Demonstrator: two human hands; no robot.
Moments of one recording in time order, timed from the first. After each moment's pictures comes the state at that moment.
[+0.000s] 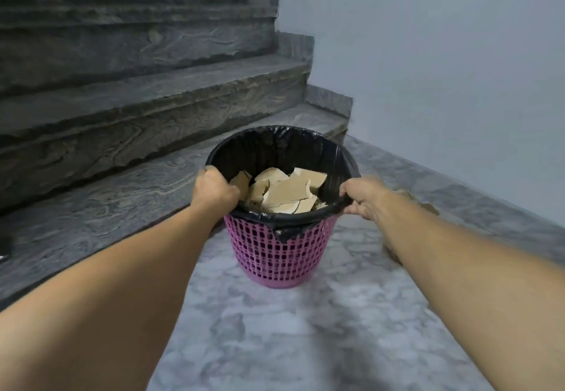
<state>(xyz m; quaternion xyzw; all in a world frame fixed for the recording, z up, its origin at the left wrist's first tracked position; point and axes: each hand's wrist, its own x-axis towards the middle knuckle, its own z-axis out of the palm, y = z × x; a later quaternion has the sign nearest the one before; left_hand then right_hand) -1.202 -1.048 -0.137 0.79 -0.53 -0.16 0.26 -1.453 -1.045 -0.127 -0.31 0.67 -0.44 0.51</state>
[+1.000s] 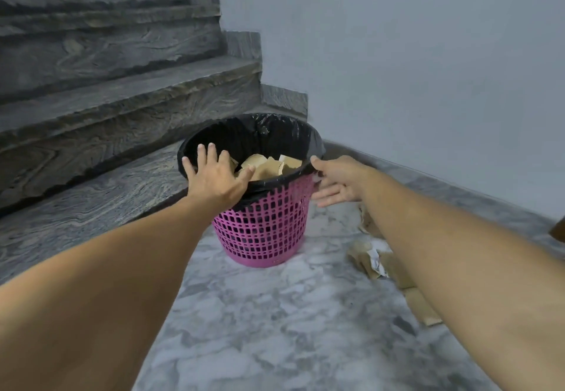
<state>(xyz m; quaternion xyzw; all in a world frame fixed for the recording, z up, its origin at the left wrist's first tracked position) -1.350 -1.129 -0.157 0.69 -0.70 0.00 0.15 -1.590 -1.124 -0.148 -0.42 0.63 -0.33 0.56</state>
